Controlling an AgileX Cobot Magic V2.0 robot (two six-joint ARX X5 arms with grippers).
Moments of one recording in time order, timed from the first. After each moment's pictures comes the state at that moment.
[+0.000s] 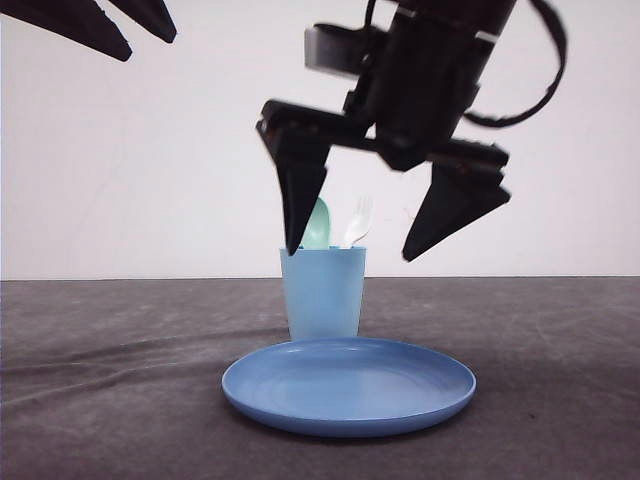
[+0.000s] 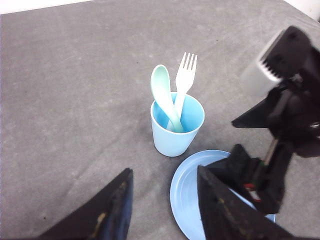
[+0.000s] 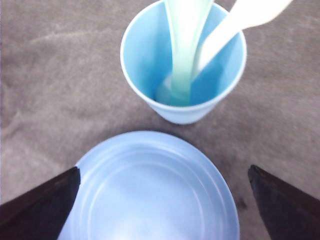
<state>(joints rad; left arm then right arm) -0.83 0.87 0.84 -0.46 -0.24 -0.23 0.83 1.54 1.02 -0.39 0.14 0.43</state>
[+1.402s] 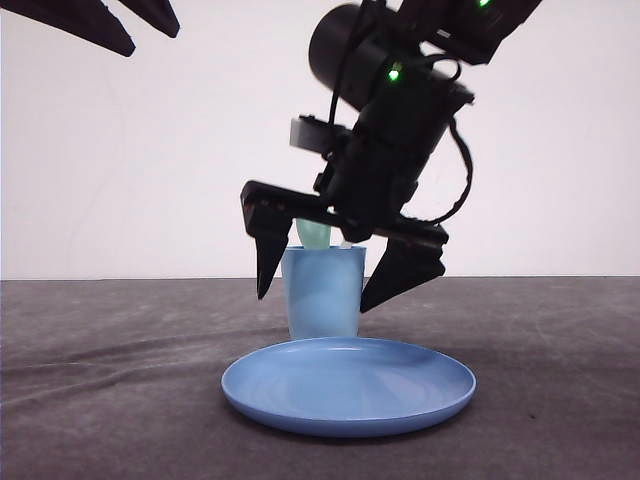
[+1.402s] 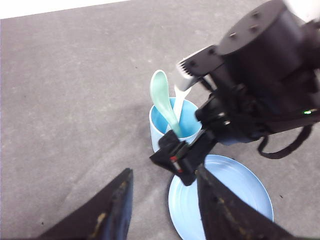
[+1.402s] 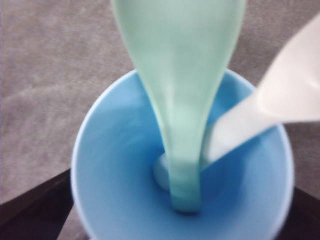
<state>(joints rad) -0.83 0.87 0.84 -0.44 -0.24 -0.23 0.72 1.81 1.14 -0.19 0.00 0.41</state>
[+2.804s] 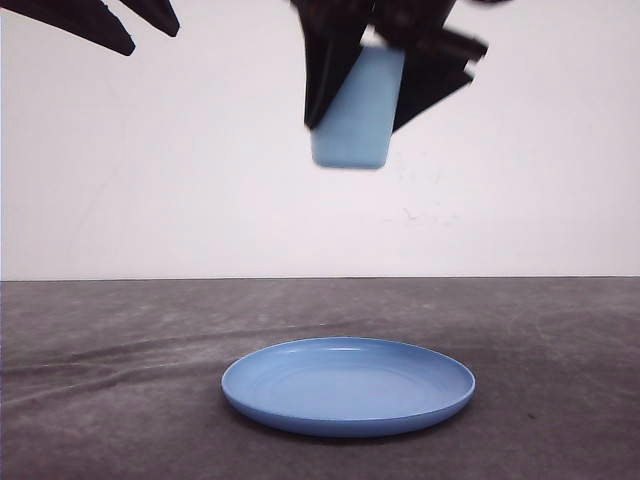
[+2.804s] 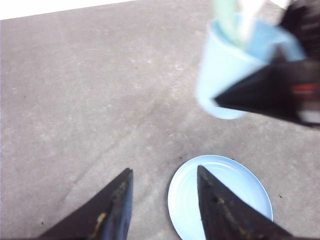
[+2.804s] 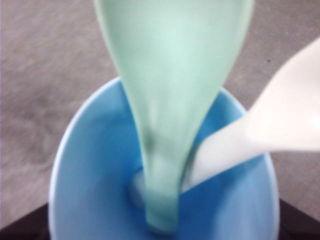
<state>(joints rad) -0.83 0.86 0.84 -0.44 -0.24 -0.22 0.76 1.43 1.25 -0.58 0.08 0.19</state>
